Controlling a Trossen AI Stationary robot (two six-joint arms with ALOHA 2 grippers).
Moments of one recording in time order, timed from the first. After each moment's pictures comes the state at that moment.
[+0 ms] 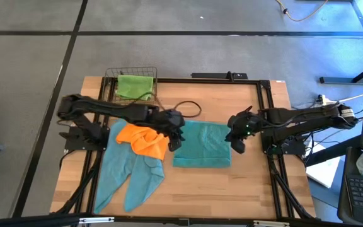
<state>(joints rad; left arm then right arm) -0.03 1.59 1.28 -0.49 0.01 -0.44 0.03 0.97 0.69 -0.61 -0.11 0.46</state>
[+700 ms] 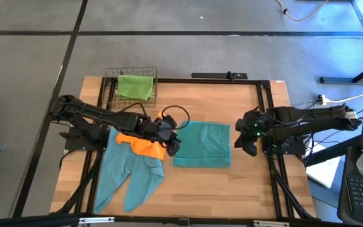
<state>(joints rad) -0.18 1.51 1.27 -0.55 -0.25 -0.80 0.03 0.84 0.69 -0.77 -0.31 0.47</state>
